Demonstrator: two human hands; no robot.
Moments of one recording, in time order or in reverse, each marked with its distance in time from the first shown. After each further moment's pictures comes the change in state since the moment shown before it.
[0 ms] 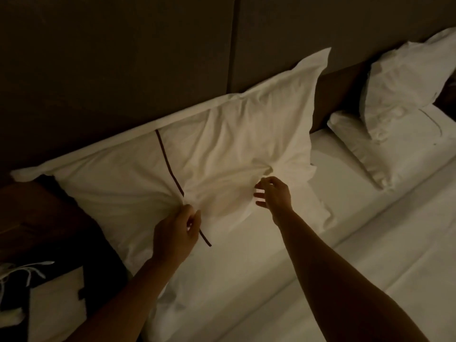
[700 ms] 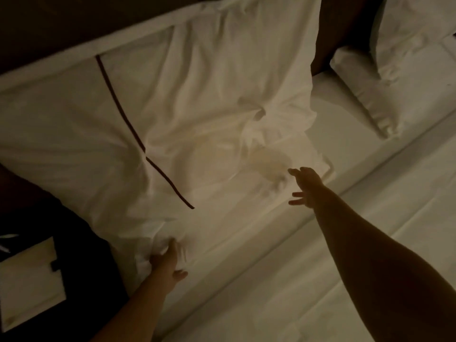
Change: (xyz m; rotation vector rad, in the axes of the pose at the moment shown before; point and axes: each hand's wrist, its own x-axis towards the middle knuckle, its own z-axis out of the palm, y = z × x) left_hand -0.133 -0.044 0.100 -0.773 -0.242 -1.787; right_hand 0.045 0.102 -0.110 -0.114 0.084 0.474
